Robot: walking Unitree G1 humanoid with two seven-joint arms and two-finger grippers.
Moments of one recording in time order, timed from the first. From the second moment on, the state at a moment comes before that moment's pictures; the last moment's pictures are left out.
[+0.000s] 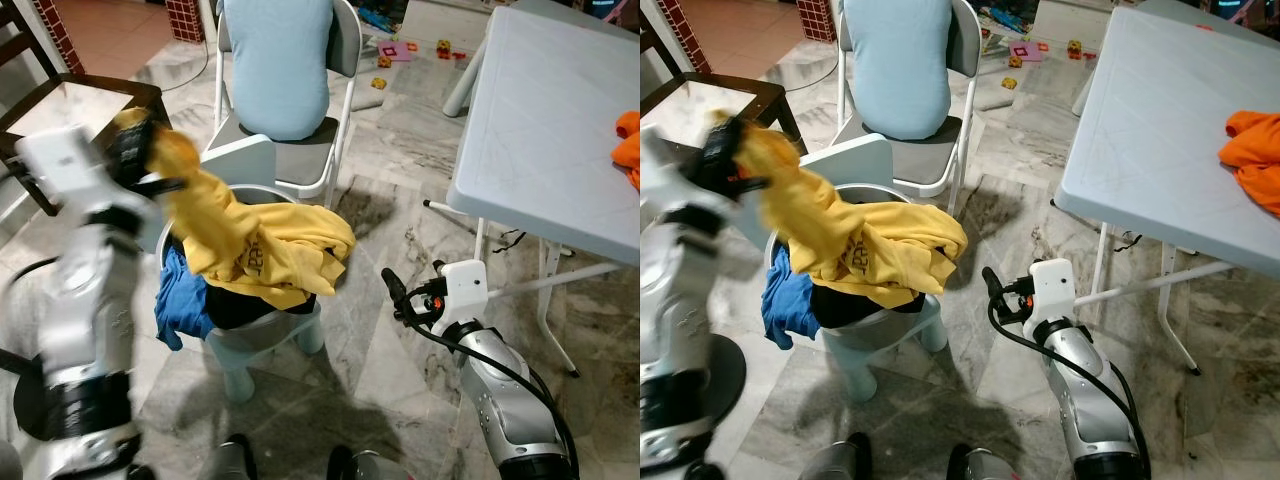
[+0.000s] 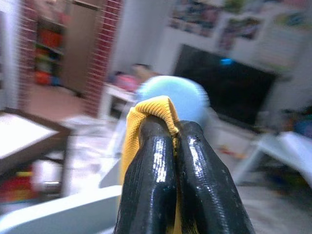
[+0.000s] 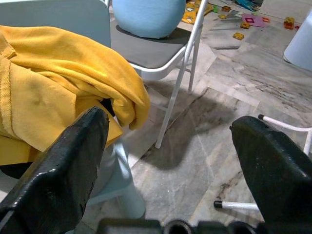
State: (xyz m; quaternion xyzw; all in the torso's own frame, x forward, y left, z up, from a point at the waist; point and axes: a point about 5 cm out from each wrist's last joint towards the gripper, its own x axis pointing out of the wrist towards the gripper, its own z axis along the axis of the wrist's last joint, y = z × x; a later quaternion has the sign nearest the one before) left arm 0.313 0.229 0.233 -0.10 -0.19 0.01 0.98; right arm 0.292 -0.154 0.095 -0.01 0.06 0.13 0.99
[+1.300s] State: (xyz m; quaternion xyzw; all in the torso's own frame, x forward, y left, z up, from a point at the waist) left arm 0.227 0.274 0.070 0.16 0.09 0.26 0.95; right arm 0.287 -0.157 0.088 -0.02 0.08 0.15 0.99
